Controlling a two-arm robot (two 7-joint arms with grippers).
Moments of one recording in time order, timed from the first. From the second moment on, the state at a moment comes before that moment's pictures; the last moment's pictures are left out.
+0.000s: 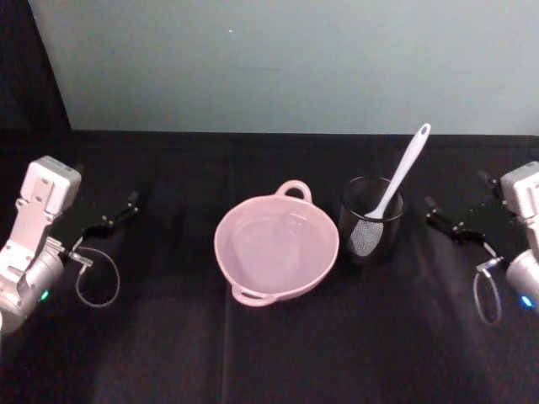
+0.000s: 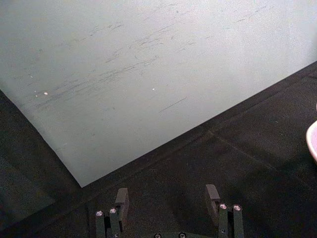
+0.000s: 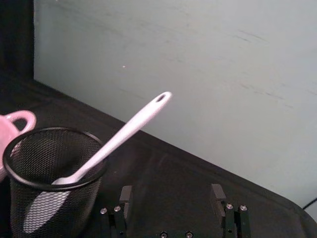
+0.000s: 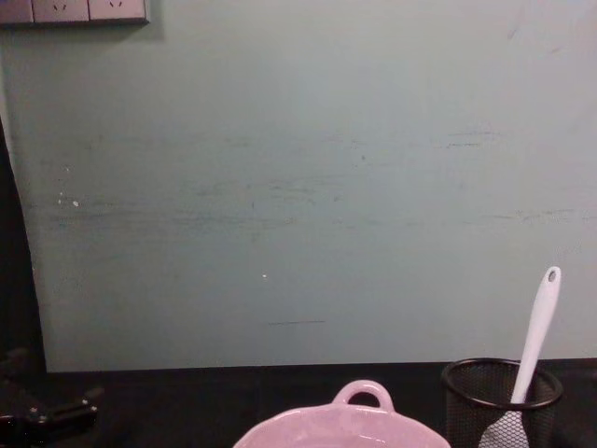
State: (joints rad) left arm -0.20 0.60 0.45 -1.41 -0.25 -0.12 0.03; right arm 0.17 0.64 -0.41 -1.46 0.27 -0.09 -0.02
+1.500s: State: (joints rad) left arm -0.20 0.60 0.45 -1.41 -0.25 -0.12 0.03; right arm 0.36 0.47 -0.28 -1.33 0.97 0.31 0.29
